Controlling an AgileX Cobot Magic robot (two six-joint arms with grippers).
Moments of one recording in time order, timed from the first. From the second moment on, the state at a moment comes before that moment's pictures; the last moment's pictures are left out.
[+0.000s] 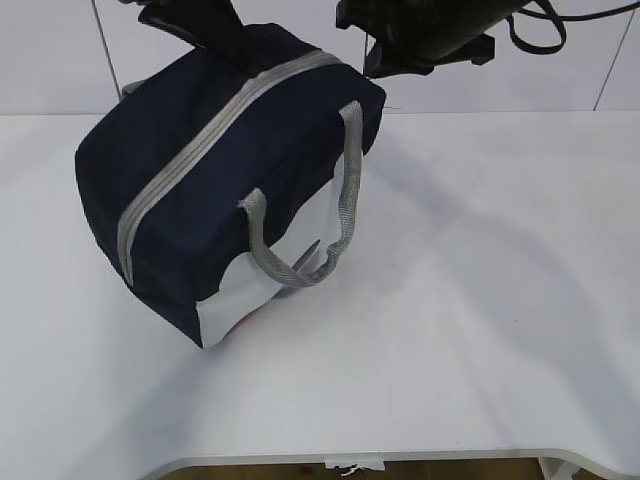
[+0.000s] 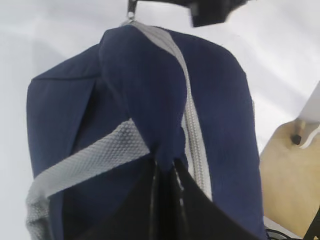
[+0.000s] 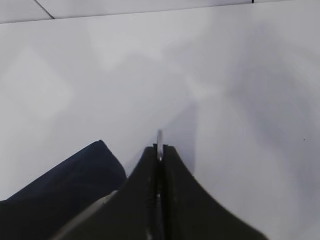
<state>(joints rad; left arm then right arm) -0.43 1.82 -1.88 -0.51 1.24 0.41 0.33 1.90 -1.68 0.11 0.59 0.25</state>
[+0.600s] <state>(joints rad) -0.43 1.80 -1.88 -0.53 1.26 0.41 0.33 1.96 -1.69 0.12 0.62 0.25</state>
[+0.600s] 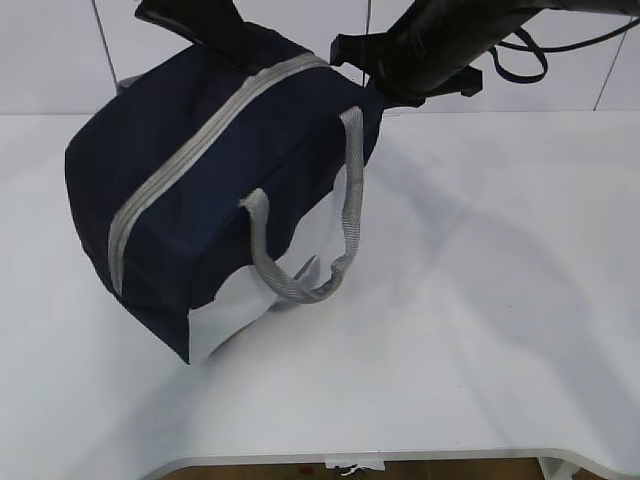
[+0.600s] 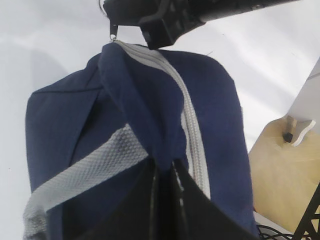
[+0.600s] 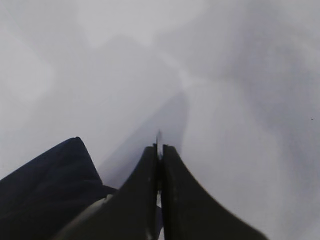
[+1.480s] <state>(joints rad) -0.43 1.91 -1.88 -0.57 1.24 0.43 0.33 1.97 -1.69 0.11 0.67 0.25</state>
